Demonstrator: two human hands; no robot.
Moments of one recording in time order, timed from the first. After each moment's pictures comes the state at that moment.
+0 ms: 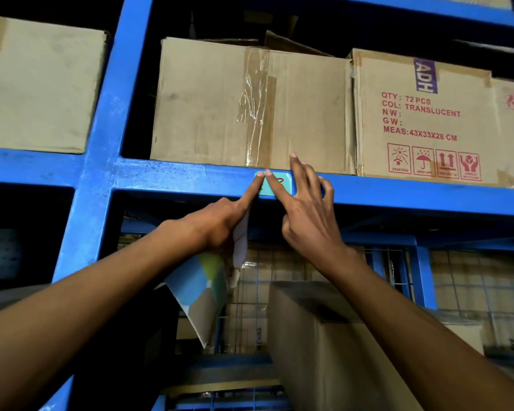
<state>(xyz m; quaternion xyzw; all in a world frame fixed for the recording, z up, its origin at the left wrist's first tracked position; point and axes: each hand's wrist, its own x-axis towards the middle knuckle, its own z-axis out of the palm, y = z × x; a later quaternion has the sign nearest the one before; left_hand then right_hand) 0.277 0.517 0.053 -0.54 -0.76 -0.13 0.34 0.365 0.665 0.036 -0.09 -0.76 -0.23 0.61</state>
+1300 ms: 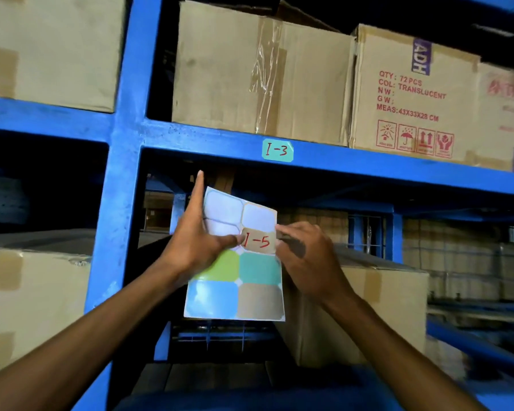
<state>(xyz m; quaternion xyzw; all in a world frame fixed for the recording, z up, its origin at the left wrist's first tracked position) 0.283 0.476 -0.067 -0.49 -0.55 -0.66 0.17 0.421 0.607 -0.082 -0.05 -0.83 0.14 0.54</state>
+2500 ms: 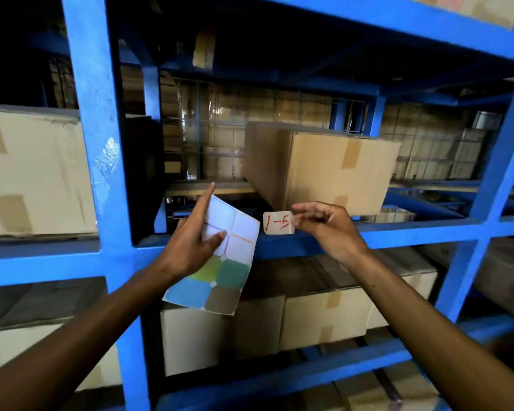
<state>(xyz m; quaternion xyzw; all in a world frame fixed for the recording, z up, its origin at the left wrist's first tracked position) 0.297 0.440 -0.273 -0.54 -0.69 -0.48 0.10 0.485 0.592 -0.237 -0.19 -0.76 0.47 0.41</state>
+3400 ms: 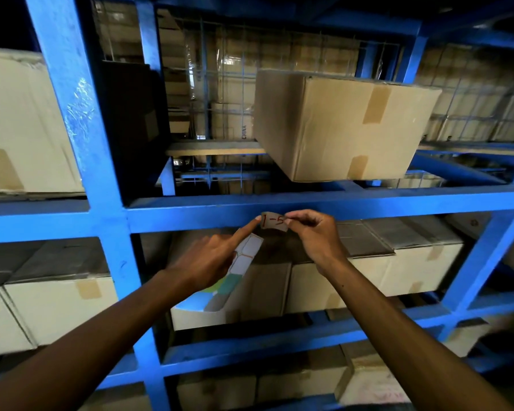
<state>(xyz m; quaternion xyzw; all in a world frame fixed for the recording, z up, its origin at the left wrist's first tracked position) 0.314 0.465 -0.350 -0.61 -0.77 -0.17 0.12 0.450 0.623 -0.331 -0.23 -0.73 0.49 0.42</state>
